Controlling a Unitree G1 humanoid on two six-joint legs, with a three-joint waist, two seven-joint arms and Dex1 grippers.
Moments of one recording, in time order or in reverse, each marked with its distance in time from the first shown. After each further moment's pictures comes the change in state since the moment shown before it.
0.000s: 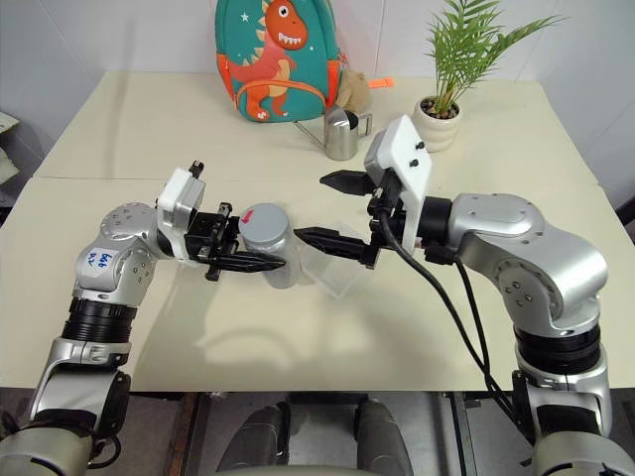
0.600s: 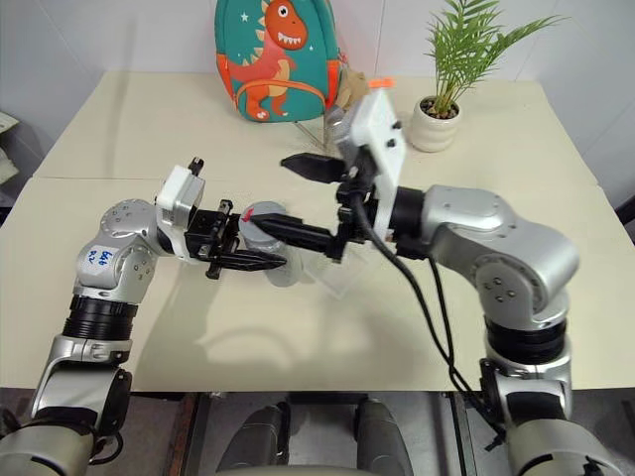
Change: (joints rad) left arm -0.016 -0.005 -0.003 0.002 0.002 -0.019 -0.011; right arm -0.076 0.187 0.042 -0.009 0.078 0.026 -0.113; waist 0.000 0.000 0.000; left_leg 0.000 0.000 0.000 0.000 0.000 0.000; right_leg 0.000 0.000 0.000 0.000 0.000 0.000
